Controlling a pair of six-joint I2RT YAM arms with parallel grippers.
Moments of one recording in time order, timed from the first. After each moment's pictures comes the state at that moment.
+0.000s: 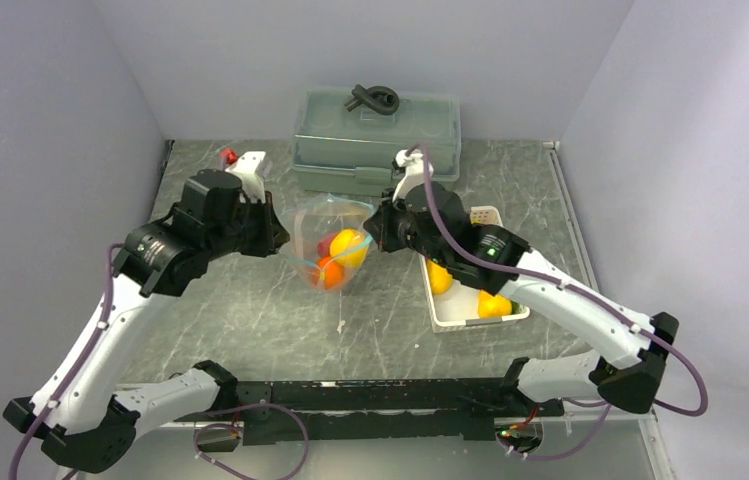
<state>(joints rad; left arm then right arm) -0.56 1.04 1.46 -1.01 0.00 -0.42 0.96 1.24 1.35 -0.49 0.26 0.50</state>
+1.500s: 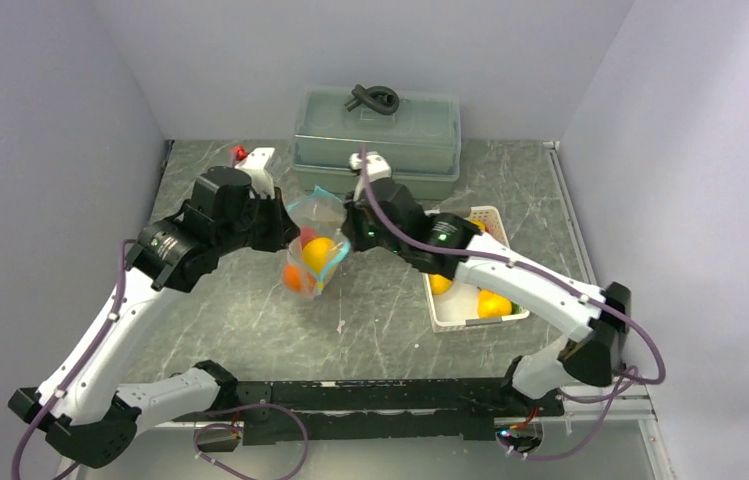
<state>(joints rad) -0.58 1.07 1.40 -0.94 -0.01 -0.44 0.98 1.43 1.41 -0.50 0.27 0.45</state>
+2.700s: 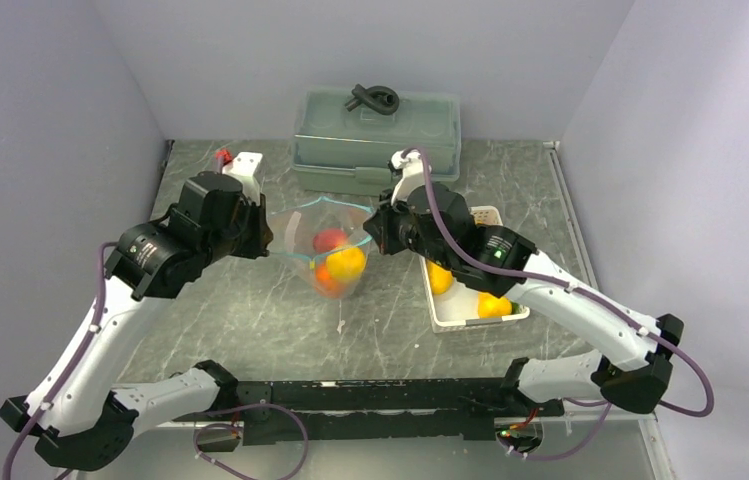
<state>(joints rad) -0.60 1.04 1.49 -1.10 -0.19 -0.35 1.00 1.24 1.39 -0.53 0.28 0.43</state>
